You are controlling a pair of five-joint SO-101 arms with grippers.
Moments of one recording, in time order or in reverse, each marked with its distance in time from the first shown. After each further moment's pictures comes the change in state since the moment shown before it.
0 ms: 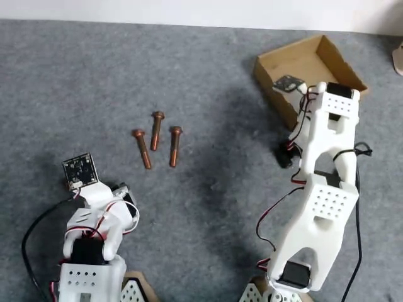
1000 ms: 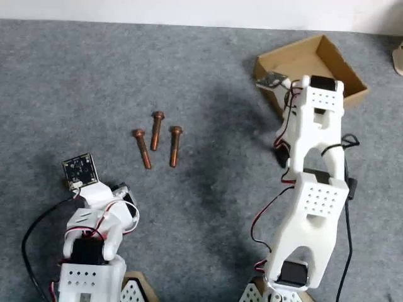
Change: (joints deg) left arm 0.0 0.0 0.0 0.0 0.0; right arm -5.1 0.2 -3.9 3.1 -0.9
